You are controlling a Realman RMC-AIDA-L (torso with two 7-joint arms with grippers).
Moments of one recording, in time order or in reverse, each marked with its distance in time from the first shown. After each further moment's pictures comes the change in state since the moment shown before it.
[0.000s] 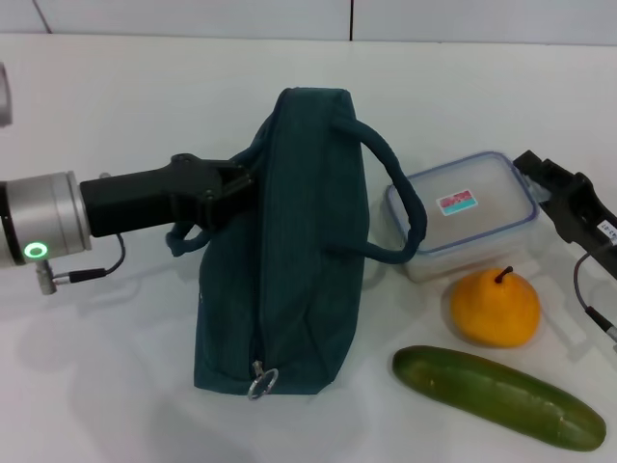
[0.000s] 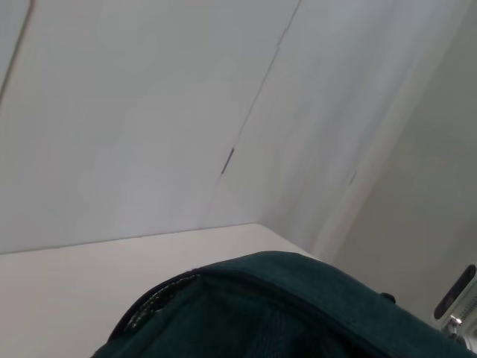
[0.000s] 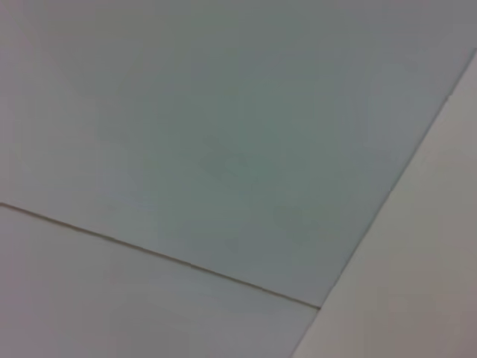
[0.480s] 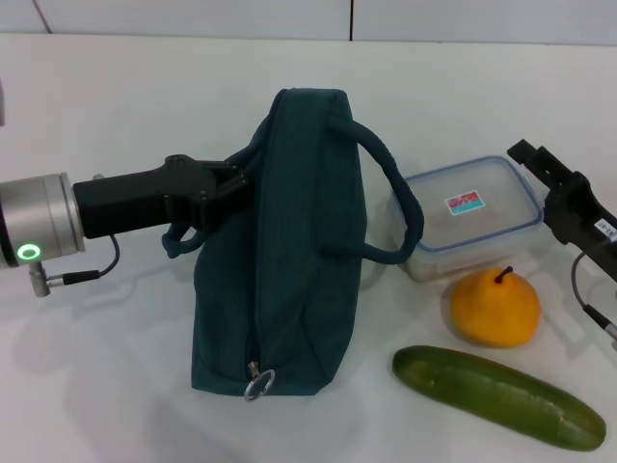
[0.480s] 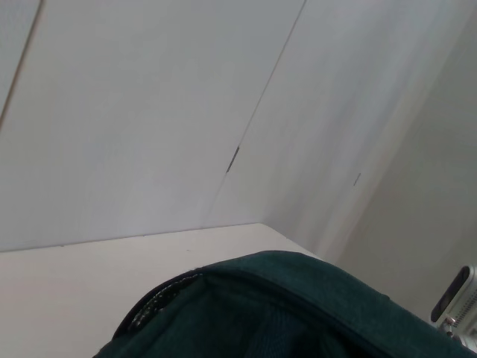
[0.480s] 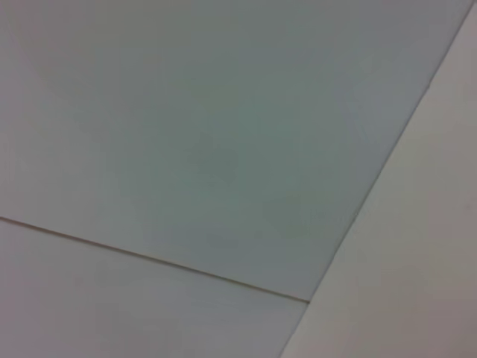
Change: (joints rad) left arm 0.014 -0.001 0.000 0.021 0.000 0.004 -0.016; right arm 0.008 0.000 -0.002 -0.009 -0.008 0.027 0.060
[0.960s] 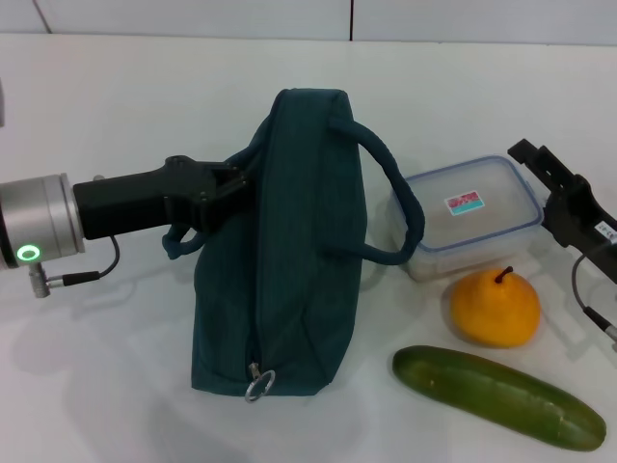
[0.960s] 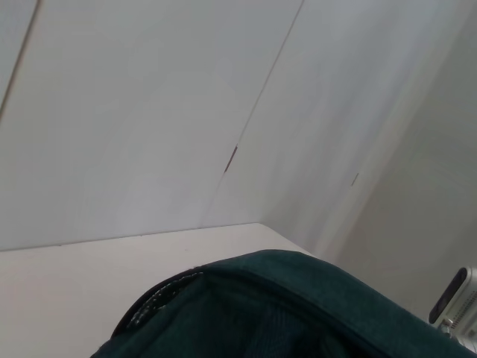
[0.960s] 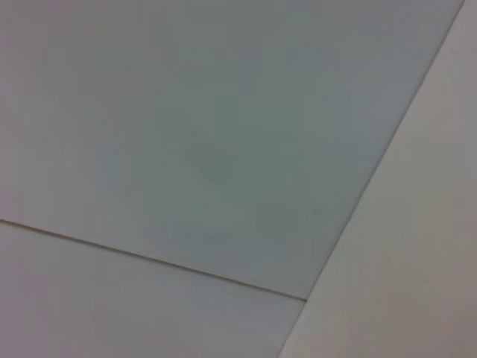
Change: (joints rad) left arm 0.001 0.000 0.000 0.000 0.000 0.005 0.000; right arm -0.003 0.000 -0.003 0.001 0.001 0.001 0.008
